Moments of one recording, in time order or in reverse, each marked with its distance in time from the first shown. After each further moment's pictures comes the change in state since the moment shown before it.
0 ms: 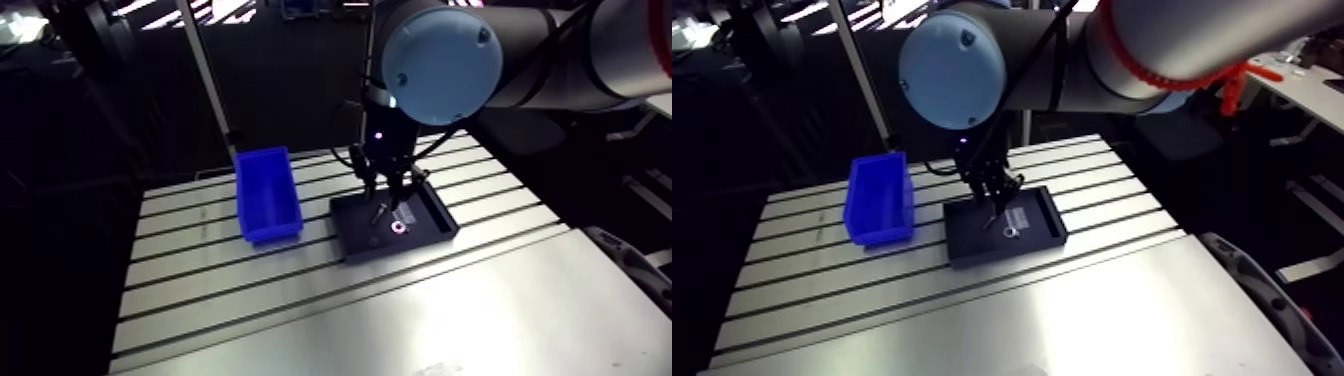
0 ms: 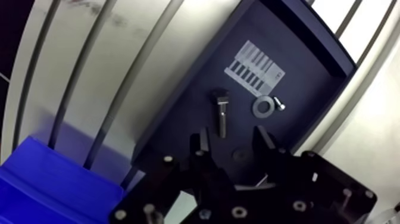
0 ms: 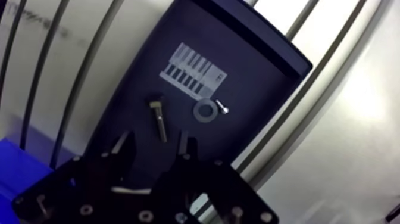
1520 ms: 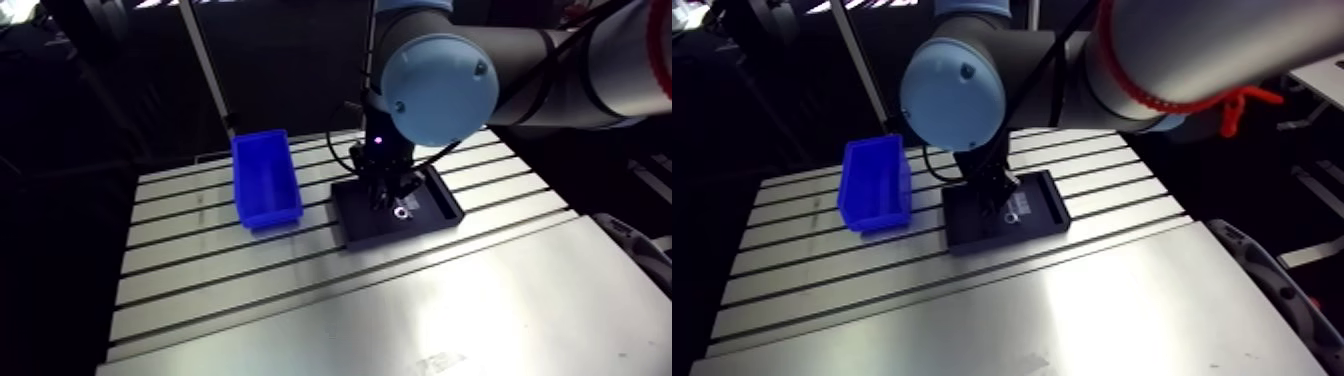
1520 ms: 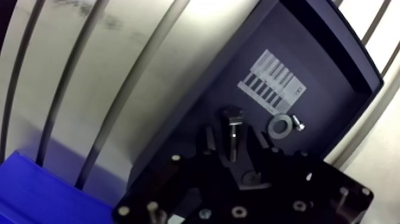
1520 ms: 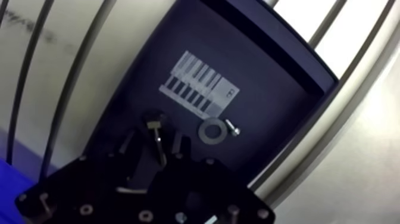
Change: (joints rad) arm 0.003 0.058 0.037 -0.111 -0.001 -0.011
